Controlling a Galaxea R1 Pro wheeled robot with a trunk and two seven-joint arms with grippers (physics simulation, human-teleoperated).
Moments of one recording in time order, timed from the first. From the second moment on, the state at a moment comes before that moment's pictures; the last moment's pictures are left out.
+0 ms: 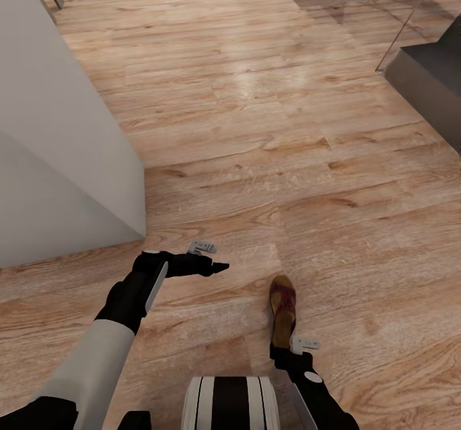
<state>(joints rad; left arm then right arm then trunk) -0.82 -0.06 -0.10 -0.97 -0.07 0.68 -0.70 -0.38 0.13 -0.01 -0.69 -0.07 0.08 -0.14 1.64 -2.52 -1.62</state>
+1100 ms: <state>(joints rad) -0.72 0.04 -0.08 -0.95 -0.08 0.62 -0.70 -0.38 0.07 0.00 -0.70 -0.07 0.04 -0.14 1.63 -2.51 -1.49</state>
